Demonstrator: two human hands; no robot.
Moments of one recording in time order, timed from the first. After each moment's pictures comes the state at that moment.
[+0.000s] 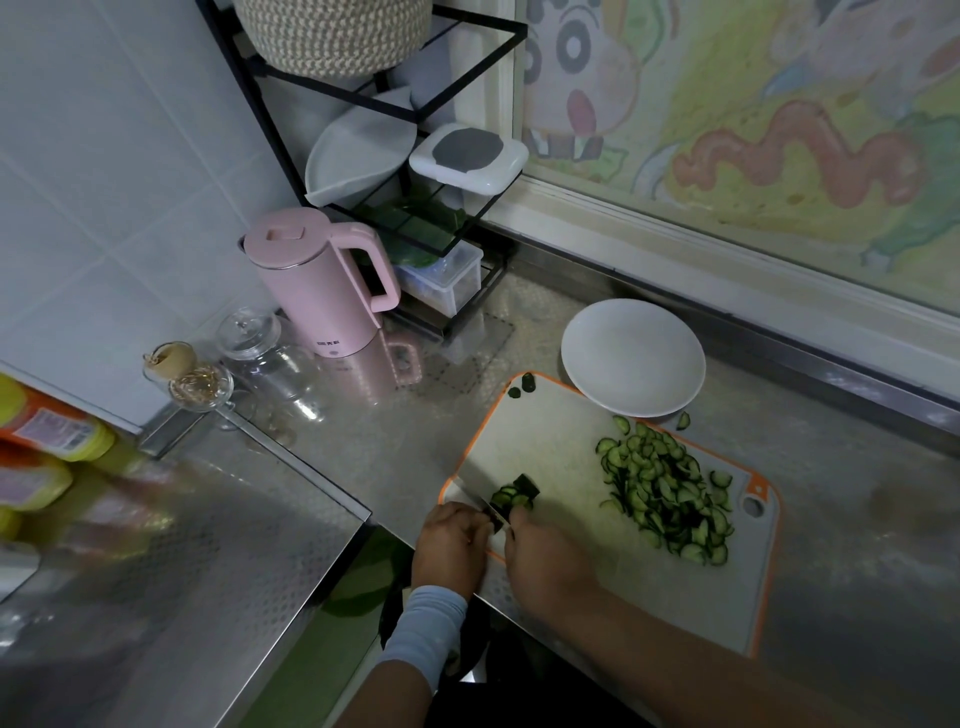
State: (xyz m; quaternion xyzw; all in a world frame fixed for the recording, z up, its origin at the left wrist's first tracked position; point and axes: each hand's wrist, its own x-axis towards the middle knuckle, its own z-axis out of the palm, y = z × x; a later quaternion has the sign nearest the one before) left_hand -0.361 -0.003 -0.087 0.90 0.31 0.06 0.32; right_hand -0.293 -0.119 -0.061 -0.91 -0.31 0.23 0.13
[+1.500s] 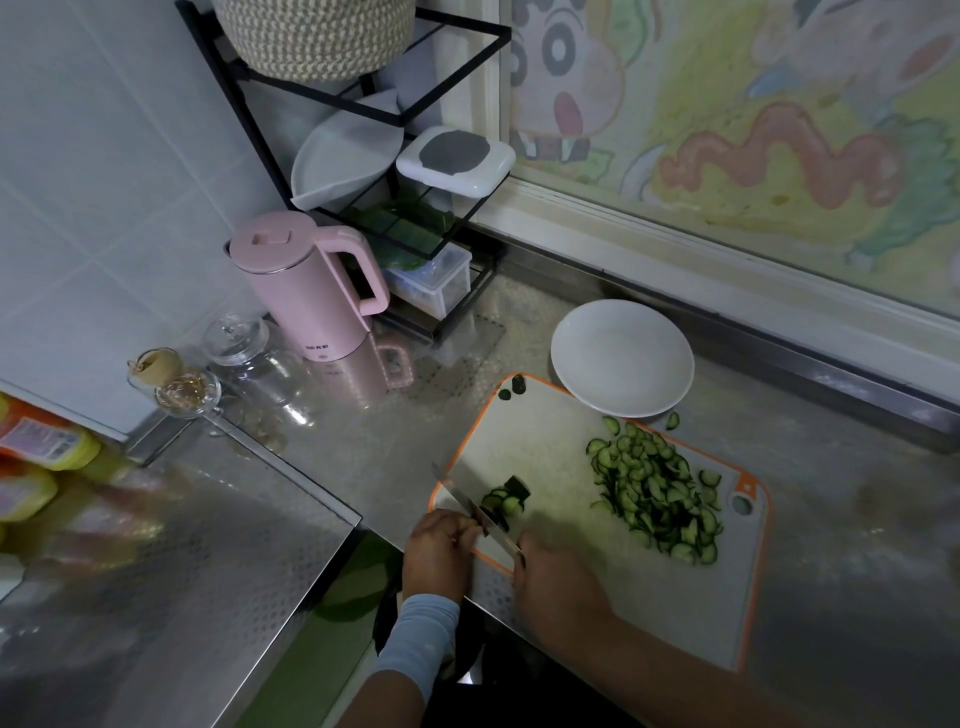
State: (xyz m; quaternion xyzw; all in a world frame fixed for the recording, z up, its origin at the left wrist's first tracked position) left_hand -0.364 -0.002 -0.096 0.88 0.33 0.08 0.33; right_hand -0.301 -0.149 -0.057 -0.90 -0.31 0.25 0.17
